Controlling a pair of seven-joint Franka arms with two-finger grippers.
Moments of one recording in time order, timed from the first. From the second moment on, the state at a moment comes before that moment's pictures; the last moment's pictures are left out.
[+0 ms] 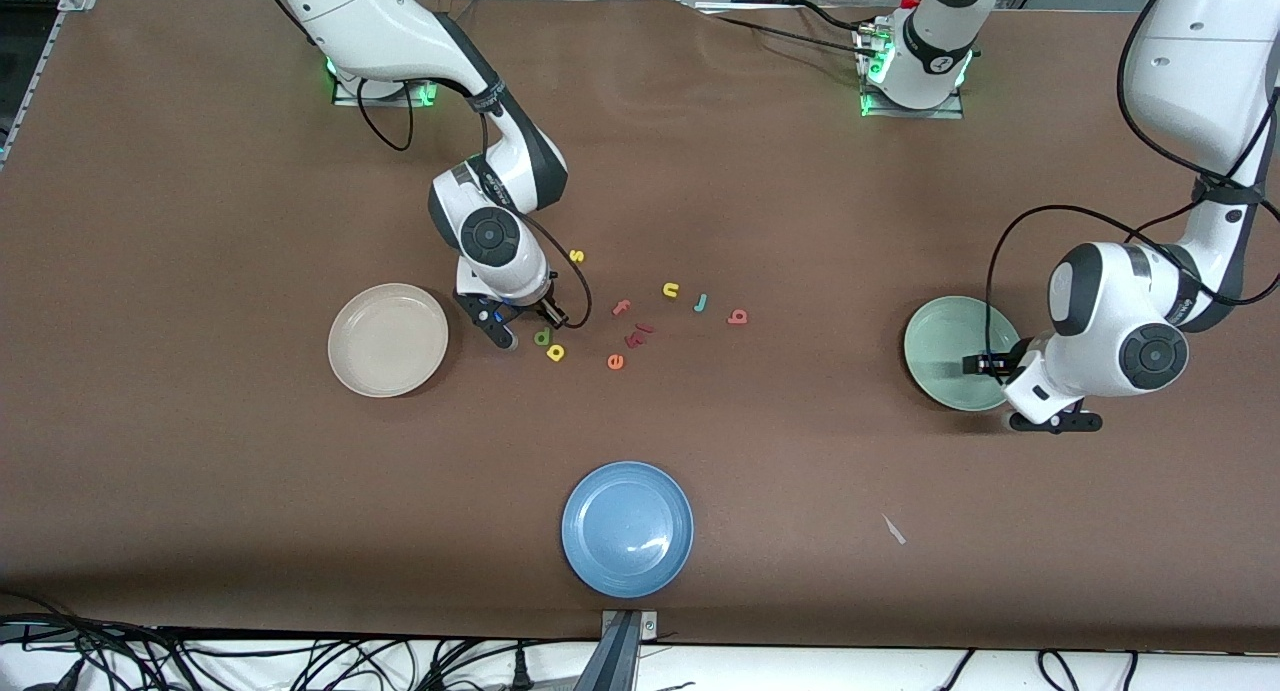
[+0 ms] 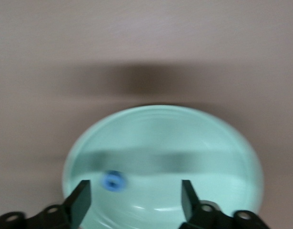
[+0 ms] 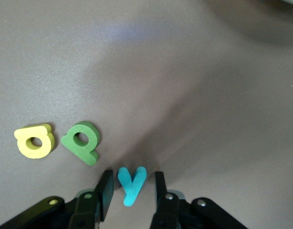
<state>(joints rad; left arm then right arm) 0.19 0.57 -0.19 -1.74 0.11 2.06 -0.10 0.57 0.61 0.04 -1.88 0.07 2.41 1.35</state>
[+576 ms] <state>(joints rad) 0.09 0.54 -0.49 -1.76 0.06 2.05 -0.71 0.57 0.59 0.03 -1.86 0.07 2.36 1.32</state>
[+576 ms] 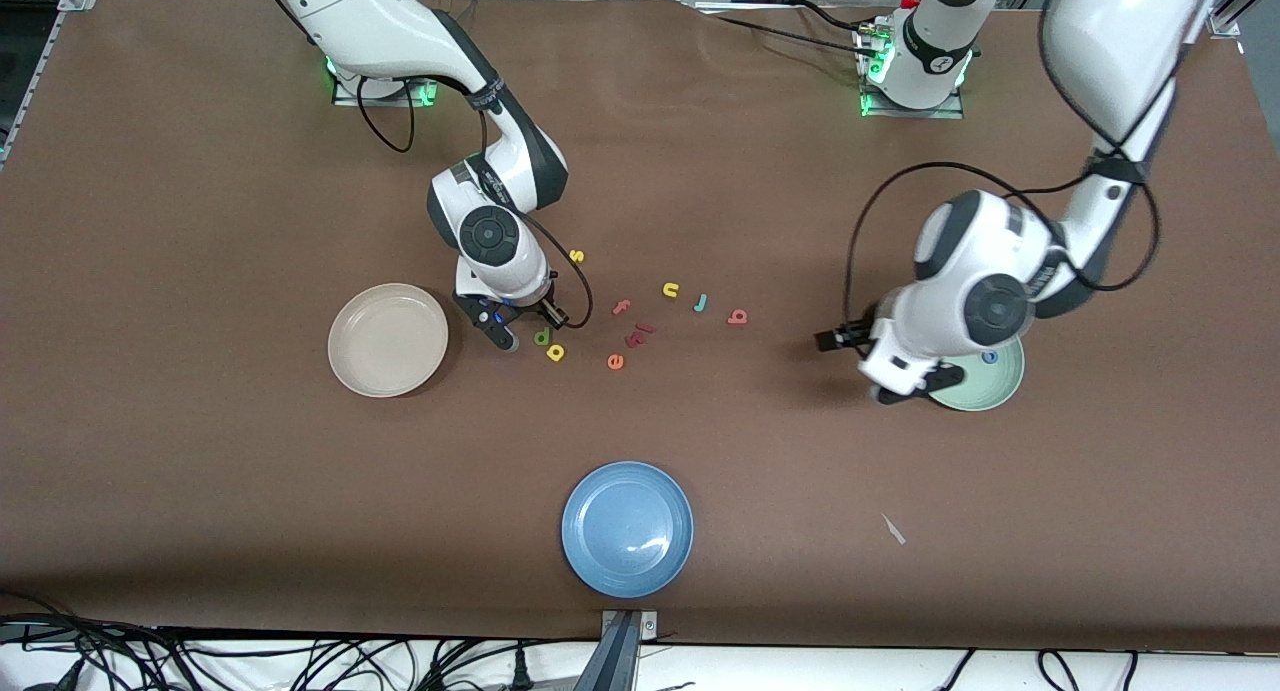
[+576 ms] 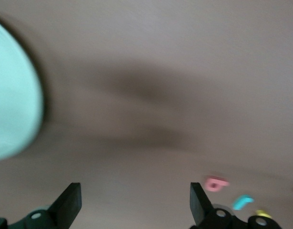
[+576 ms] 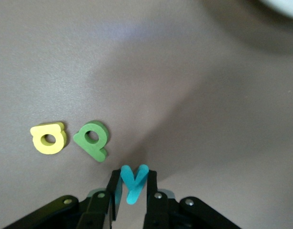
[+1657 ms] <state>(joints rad) -0.12 0.70 -0.49 -1.82 0.19 2.32 -0.96 0.47 0.53 -0.23 -1.85 0.15 2.12 0.64</state>
